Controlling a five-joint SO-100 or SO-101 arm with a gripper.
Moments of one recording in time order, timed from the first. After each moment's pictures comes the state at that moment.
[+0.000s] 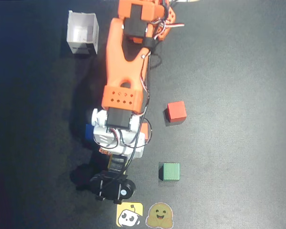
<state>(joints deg) 4.3 65.9 76.5 71.8 92.6</state>
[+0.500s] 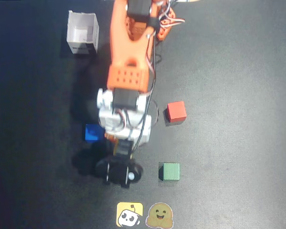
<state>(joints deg) 2.9 82.2 89.9 74.1 92.7</state>
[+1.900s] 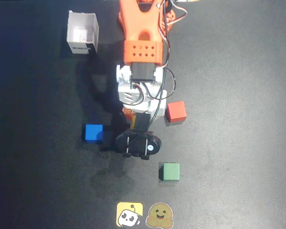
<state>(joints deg) -2.9 101.2 121.5 62.7 96.6</state>
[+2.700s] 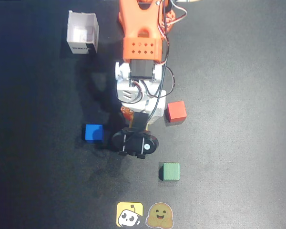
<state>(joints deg) -2.6 102.7 122.2 61.2 98.6</state>
